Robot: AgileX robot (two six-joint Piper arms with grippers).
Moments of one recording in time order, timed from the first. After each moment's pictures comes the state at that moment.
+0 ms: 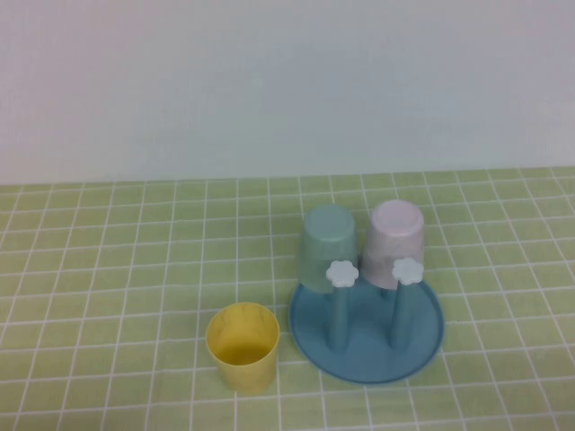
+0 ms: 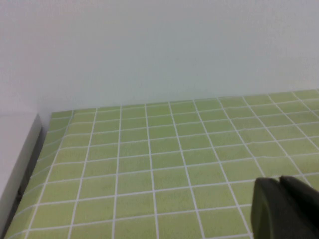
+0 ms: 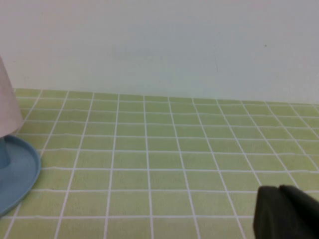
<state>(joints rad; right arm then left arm) -0.02 -0.01 0.03 -0.05 0.25 -0.03 -0.04 -0.03 0.03 -0.08 0.19 0.11</state>
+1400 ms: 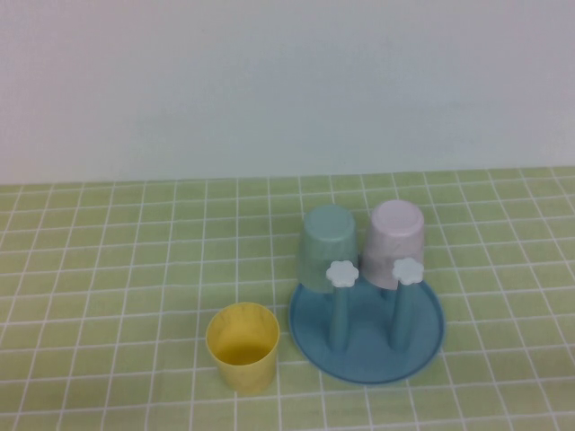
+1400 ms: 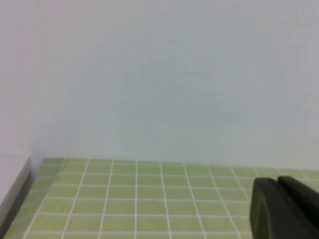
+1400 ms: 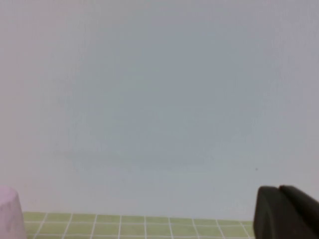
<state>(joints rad) -0.02 -0.01 0.03 -0.05 -0.08 -0.01 -0.04 -0.03 -0.03 -0.22 0.01 0.11</state>
